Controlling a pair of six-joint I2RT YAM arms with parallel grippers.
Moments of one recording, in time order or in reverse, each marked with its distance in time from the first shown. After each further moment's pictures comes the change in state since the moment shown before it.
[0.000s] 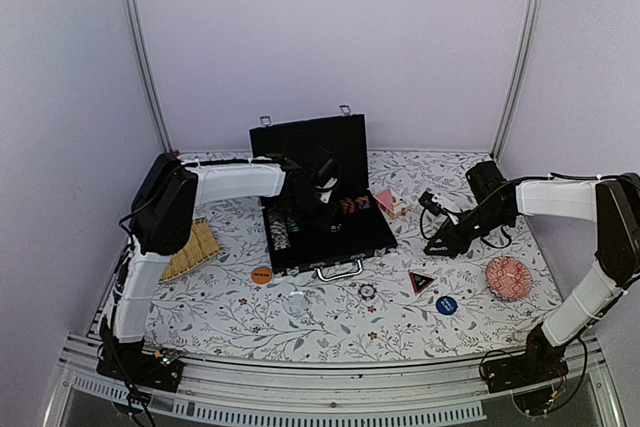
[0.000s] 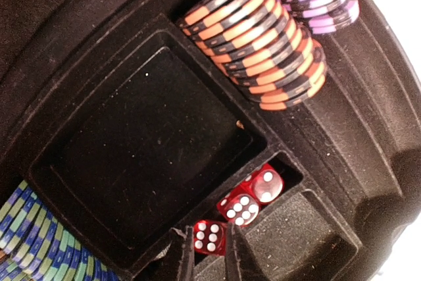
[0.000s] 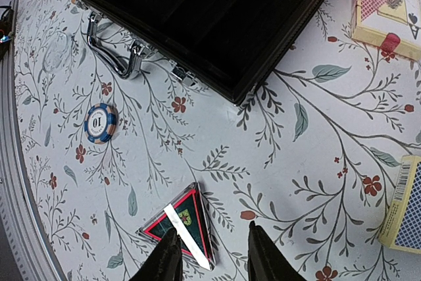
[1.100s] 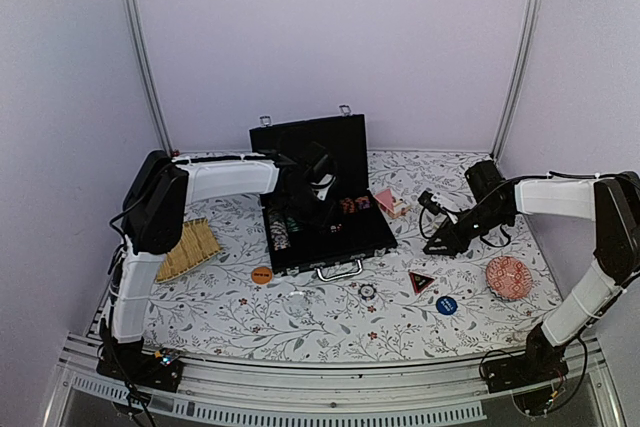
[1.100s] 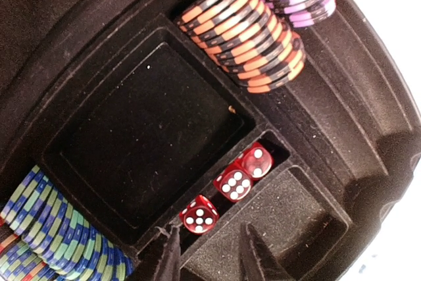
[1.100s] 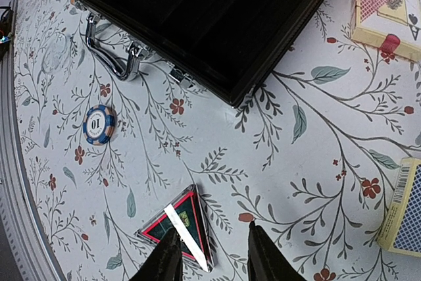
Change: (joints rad) left arm 0.006 -0.055 -0.041 -0.004 0.040 0.021; right arm 0.000 0.012 0.011 -0.002 0.000 0.000
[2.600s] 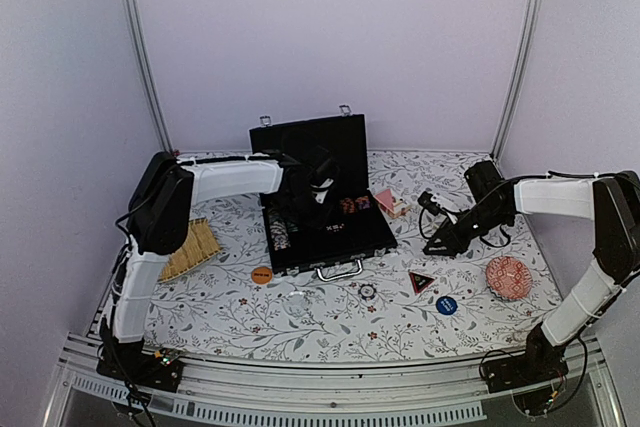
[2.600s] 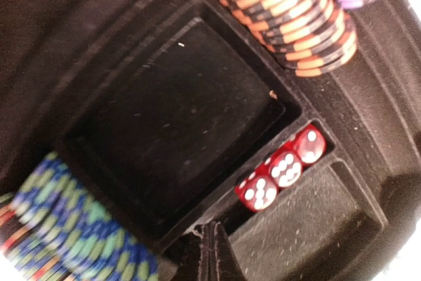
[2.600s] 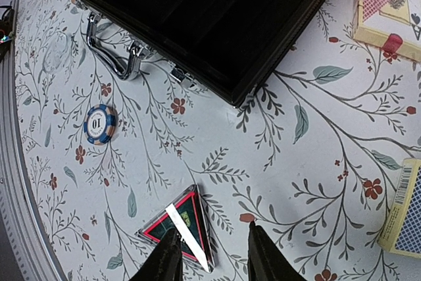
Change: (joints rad) left arm -0.005 0.043 0.053 -0.090 -0.087 0.001; right arm 0.000 0.007 0.002 -0.005 -0.004 -0.003
